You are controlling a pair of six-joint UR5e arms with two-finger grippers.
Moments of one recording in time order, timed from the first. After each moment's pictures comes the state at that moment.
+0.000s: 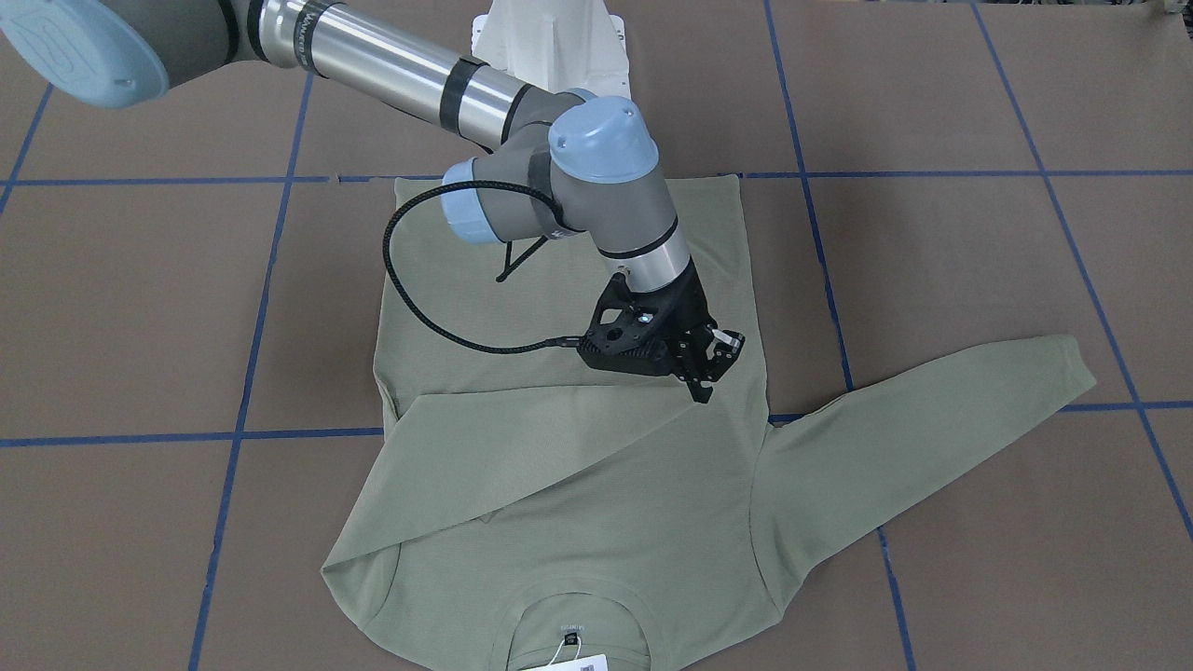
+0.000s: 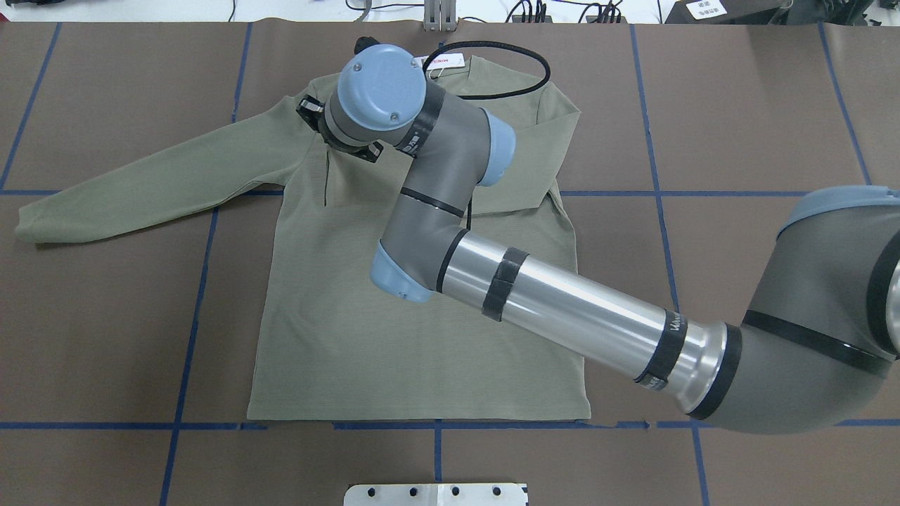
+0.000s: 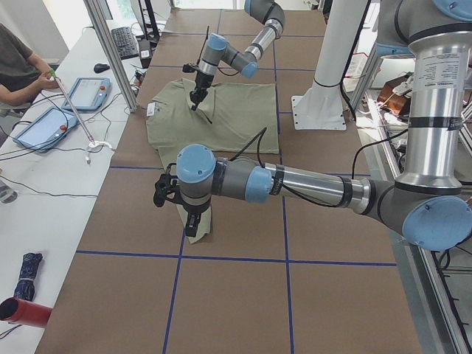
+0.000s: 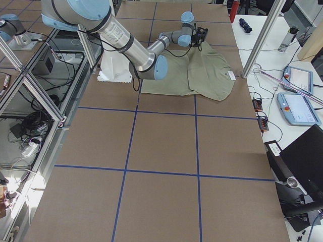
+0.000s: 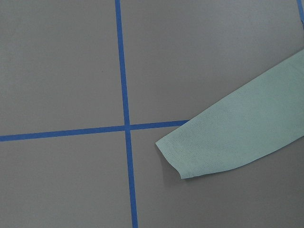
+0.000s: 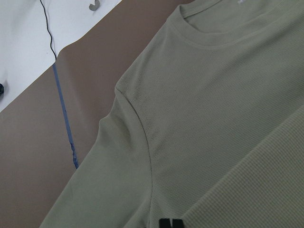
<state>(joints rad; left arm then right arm) -1.61 -1.56 -1.75 -1.59 -2.47 -0.01 0.57 -0.40 0.98 -0.92 1.70 1.75</state>
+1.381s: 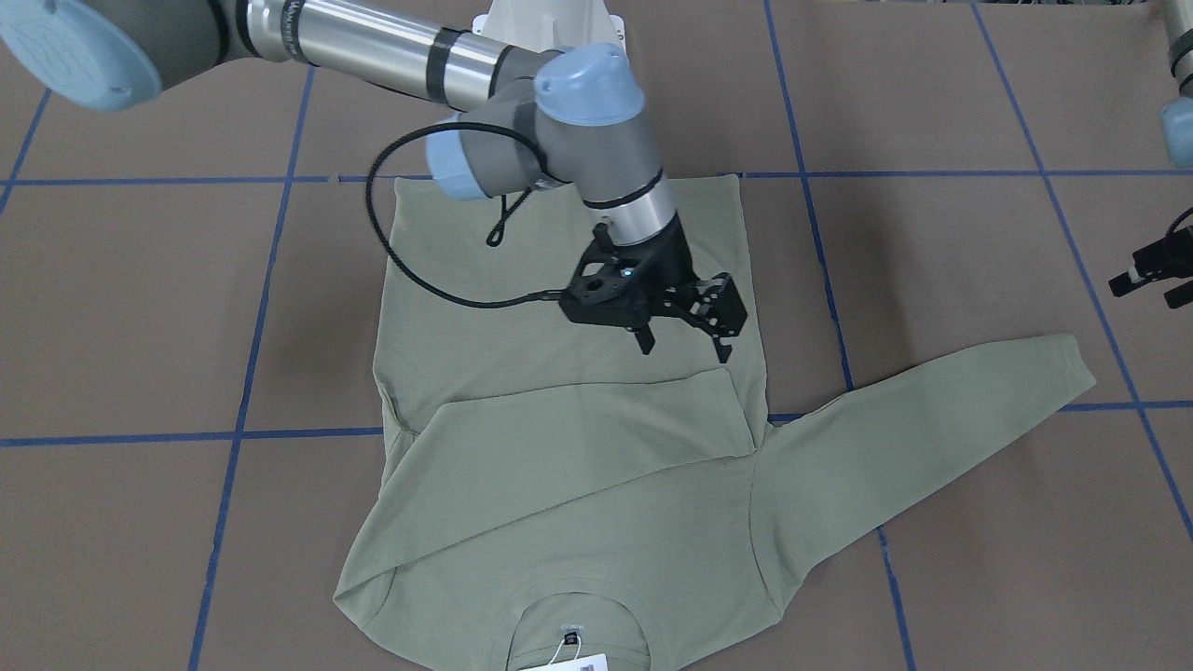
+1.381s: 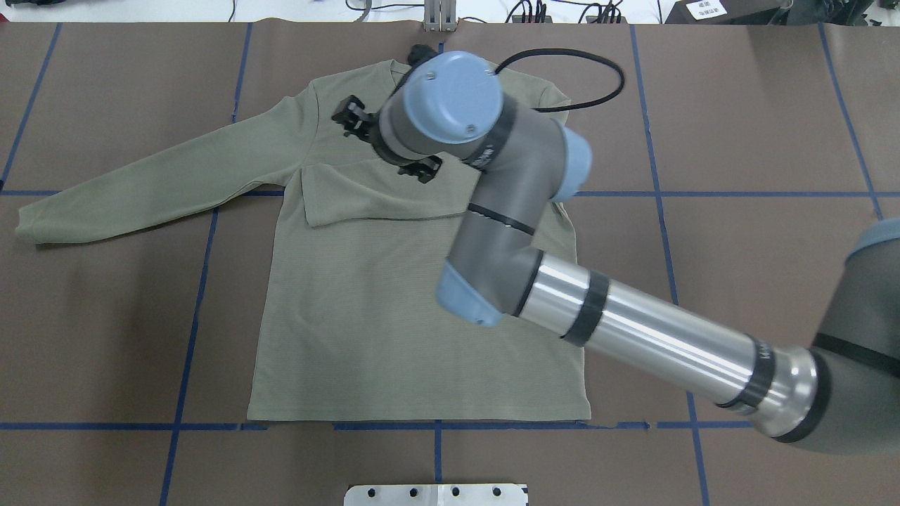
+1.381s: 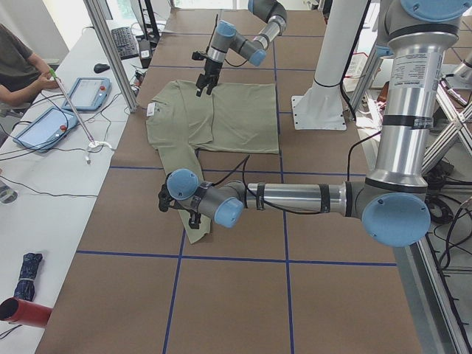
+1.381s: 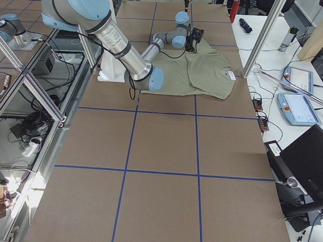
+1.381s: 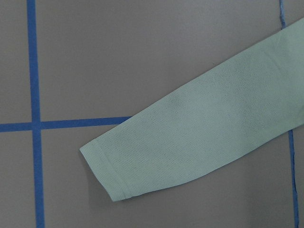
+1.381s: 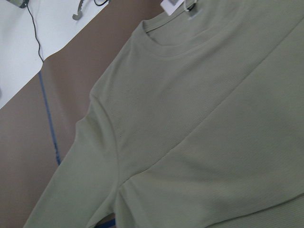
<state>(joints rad) -1.34 -1.66 -1.42 -2.07 -2.58 -0.48 0.62 -0.68 1.42 -1.12 1.77 1.77</state>
